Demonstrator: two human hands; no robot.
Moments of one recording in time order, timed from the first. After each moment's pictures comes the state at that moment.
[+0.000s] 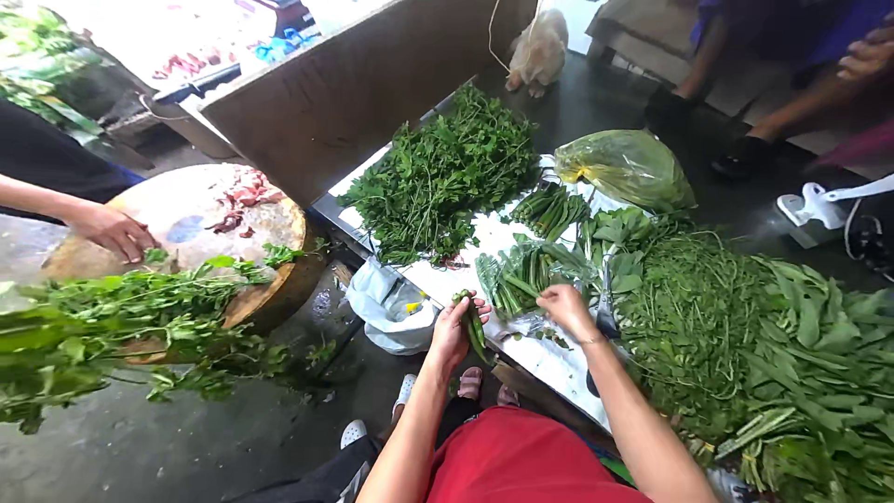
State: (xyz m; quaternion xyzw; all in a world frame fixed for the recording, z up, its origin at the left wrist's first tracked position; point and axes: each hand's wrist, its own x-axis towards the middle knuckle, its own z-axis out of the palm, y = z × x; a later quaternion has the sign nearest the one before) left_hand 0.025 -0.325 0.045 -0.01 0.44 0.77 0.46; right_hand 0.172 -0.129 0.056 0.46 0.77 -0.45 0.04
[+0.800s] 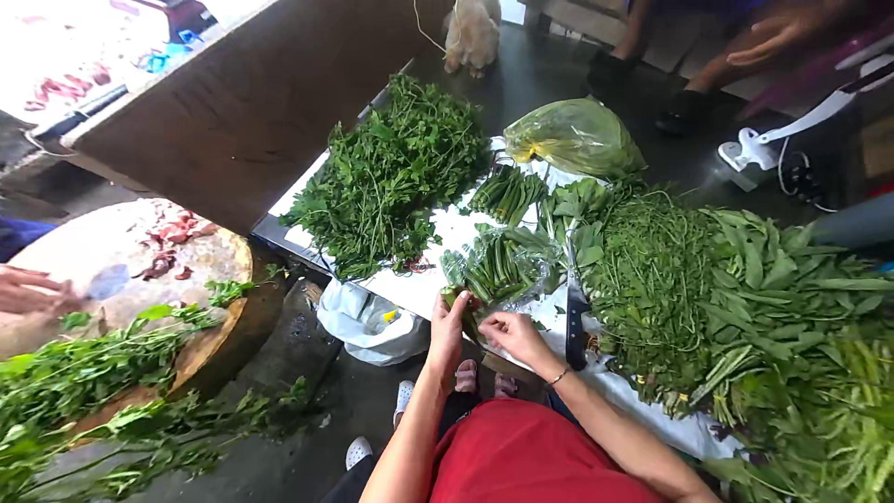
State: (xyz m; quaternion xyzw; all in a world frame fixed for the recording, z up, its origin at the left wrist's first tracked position) left_hand 0.050 -0.289 0.035 0.13 0.53 0.73 0.41; right_hand 0.191 -0.213 0.063 0.35 0.75 -0.55 -0.05
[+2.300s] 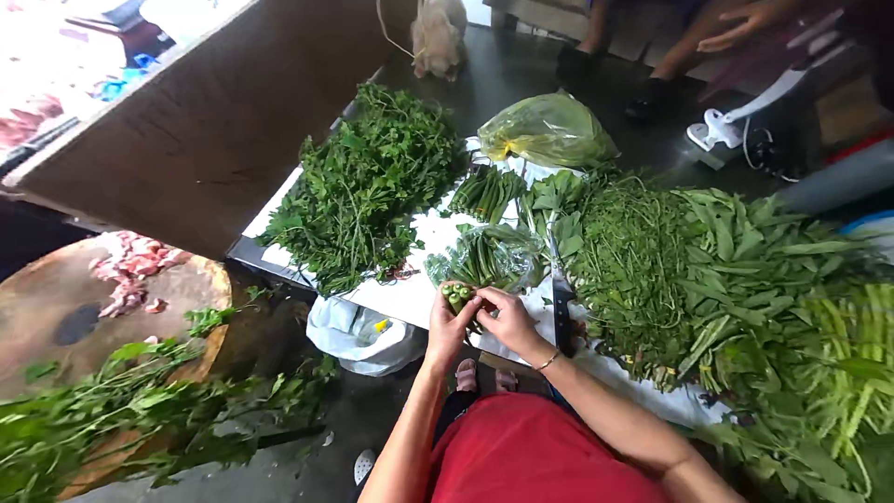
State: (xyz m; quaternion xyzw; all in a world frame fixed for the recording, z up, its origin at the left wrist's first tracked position) left_hand 0.061 -0.284 0.061 0.33 0.57 0.66 0.37; right_hand 0.184 -0.210 0.071 0.28 0.78 -0.48 -0.30
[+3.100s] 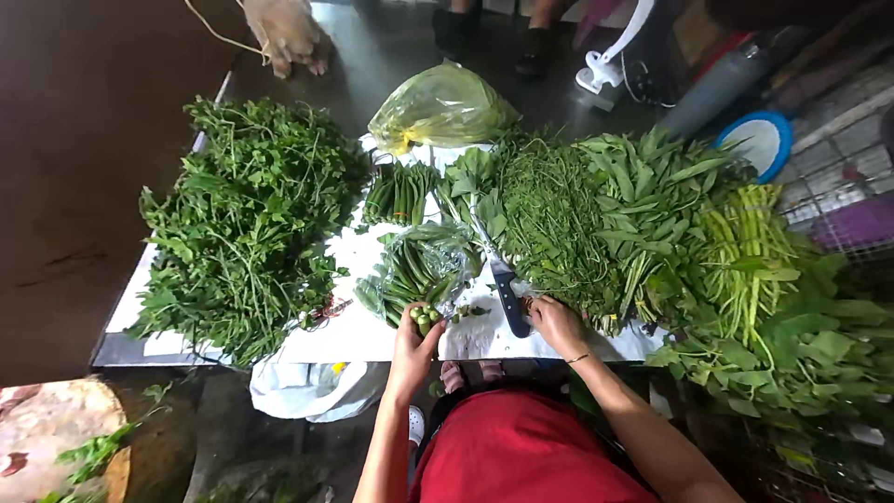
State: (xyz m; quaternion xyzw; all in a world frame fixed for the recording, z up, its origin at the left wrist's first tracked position) left_hand 0.072 -0.271 0.050 0.47 0.59 0.50 0.43; right_hand 0.354 -0.191 0.006 0.64 0.72 -0.28 0.03
